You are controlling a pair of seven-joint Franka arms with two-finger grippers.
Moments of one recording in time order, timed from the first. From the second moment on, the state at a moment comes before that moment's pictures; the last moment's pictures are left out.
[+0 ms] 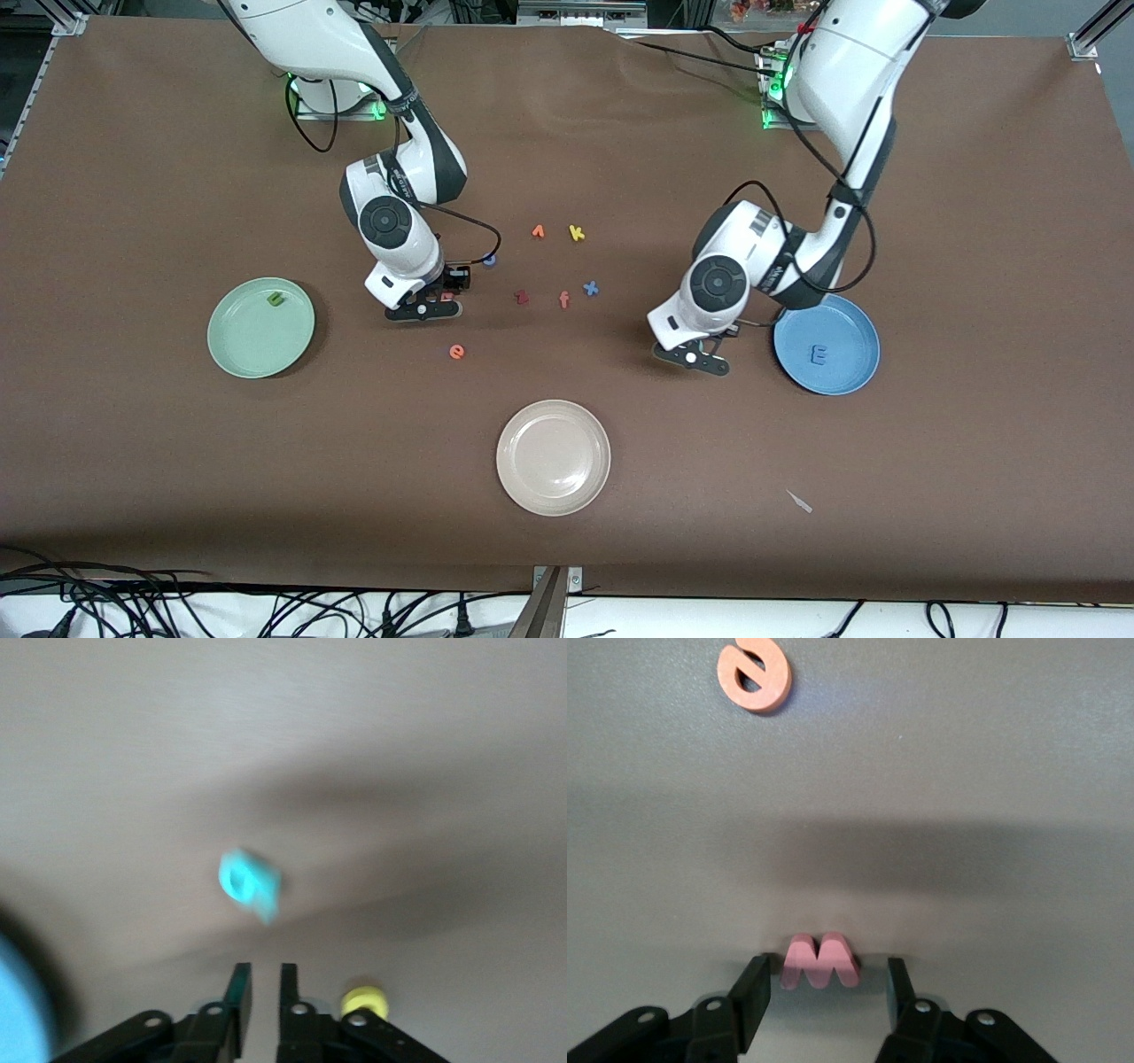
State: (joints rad) left arm -0.37 0.63 -0.11 -1.68 0.11 2.09 -0.21; right arm 0.64 0.49 -0.12 -2.09 0.13 2.49 0.33
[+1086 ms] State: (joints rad) left arm -0.24 0.57 -0.13 -1.58 0.11 2.03 0.15; right arm 0.64 0.52 -0.12 -2.06 0.13 2.49 0.33
